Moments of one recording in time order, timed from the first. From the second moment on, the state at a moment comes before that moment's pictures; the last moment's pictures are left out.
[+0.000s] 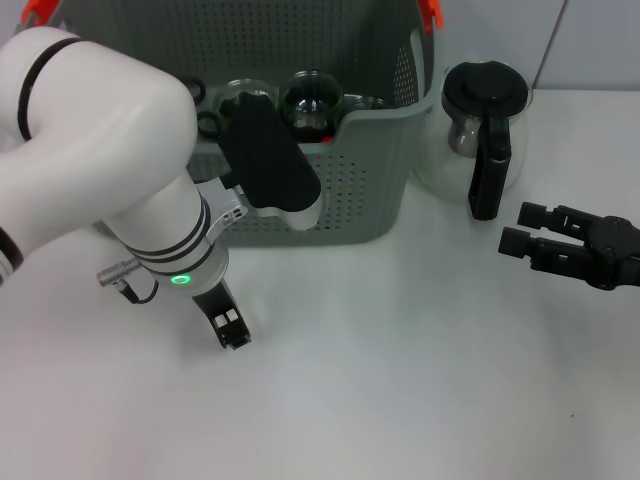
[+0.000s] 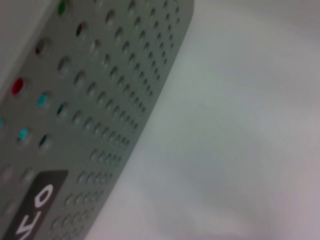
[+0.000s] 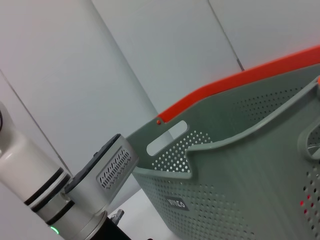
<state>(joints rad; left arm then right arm) -0.67 -2.17 1.68 1.17 2.86 1.39 -2.56 0.45 2.03 -0.62 -0.55 -1.86 -1.64 1.53</state>
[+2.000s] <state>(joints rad) -1.04 -2.08 1.09 0.81 2.86 0.95 -2.45 0.46 2.02 -0.62 -0.56 -1.85 -1.67 1.52</state>
